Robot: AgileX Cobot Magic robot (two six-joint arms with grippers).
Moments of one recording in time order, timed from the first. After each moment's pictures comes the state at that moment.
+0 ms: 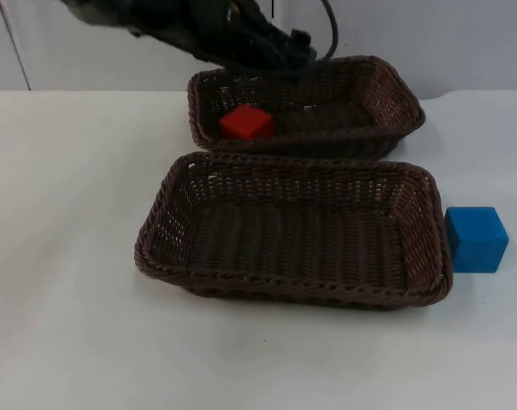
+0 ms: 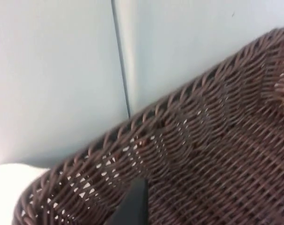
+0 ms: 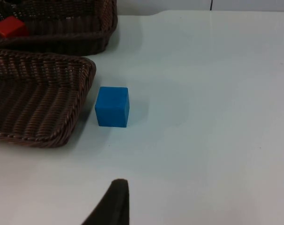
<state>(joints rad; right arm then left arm) 0.10 0.00 -0.52 -0.01 1.08 0.00 -0.41 2.40 -1.93 -0.20 0.20 0.23</state>
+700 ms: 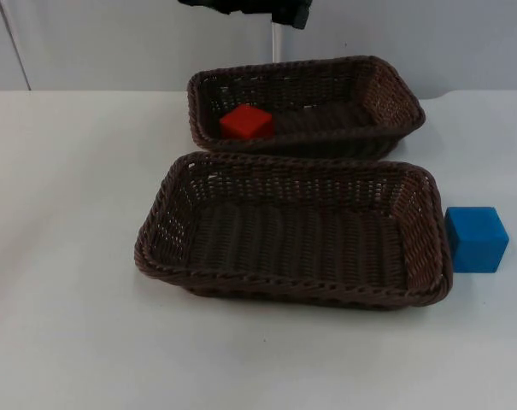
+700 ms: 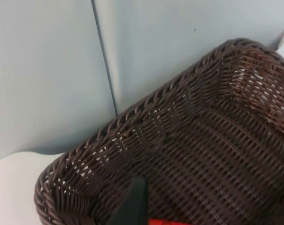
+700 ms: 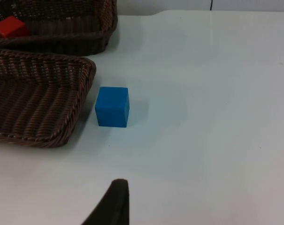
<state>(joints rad) 0.10 0.00 -0.52 -0.01 1.08 0.00 -0.41 2.22 -1.93 -0.20 0.48 0.23</state>
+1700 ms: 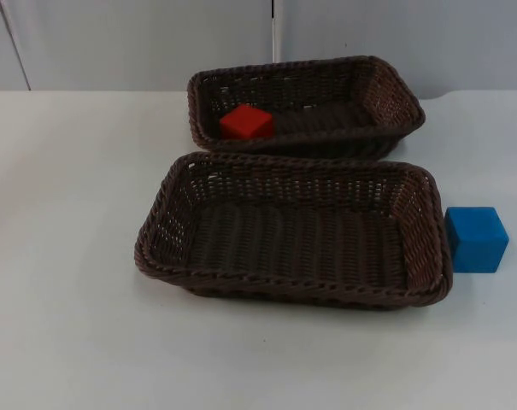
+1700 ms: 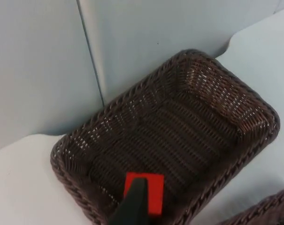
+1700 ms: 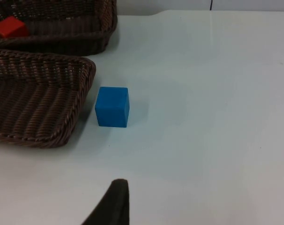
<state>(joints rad) 0.10 0.00 -0.52 -0.01 1.08 0.00 -0.41 1.90 -1.85 -0.20 0.76 0.21</state>
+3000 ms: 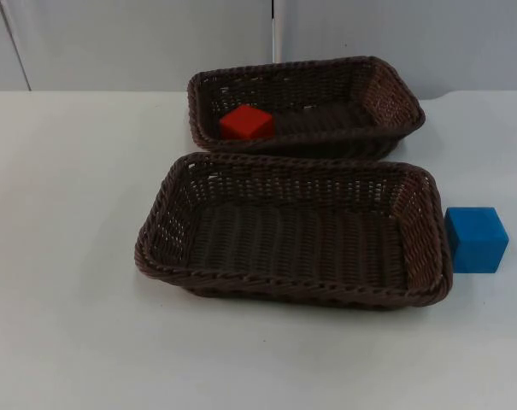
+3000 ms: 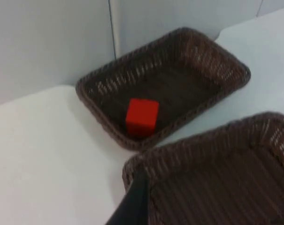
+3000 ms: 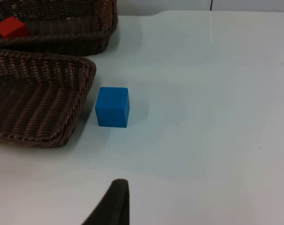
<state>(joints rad) 0.10 0.00 -0.52 -0.01 1.08 0.00 -0.41 1.11 -0.93 -0.20 0.46 0.19</state>
